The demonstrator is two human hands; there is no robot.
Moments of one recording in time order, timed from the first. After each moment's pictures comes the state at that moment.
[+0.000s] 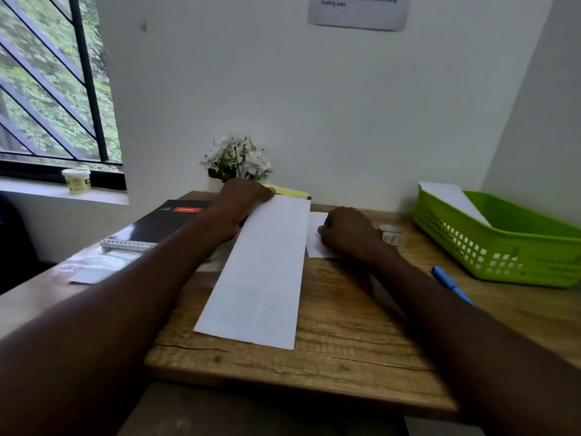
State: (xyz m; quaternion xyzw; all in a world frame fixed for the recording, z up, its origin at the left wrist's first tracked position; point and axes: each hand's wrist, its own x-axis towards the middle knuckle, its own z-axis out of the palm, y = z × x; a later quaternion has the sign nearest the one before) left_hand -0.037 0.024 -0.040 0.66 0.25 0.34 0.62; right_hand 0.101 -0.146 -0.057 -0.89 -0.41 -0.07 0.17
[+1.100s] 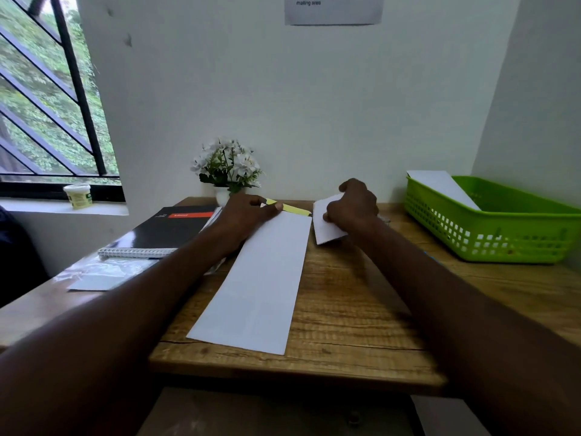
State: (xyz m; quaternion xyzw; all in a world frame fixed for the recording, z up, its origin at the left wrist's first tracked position) left_hand -0.034 -0.007 -0.058 0.77 0.25 0.34 0.48; right_hand 0.103 -0.157 -0.038 -0.85 -0.25 -0.05 0.46
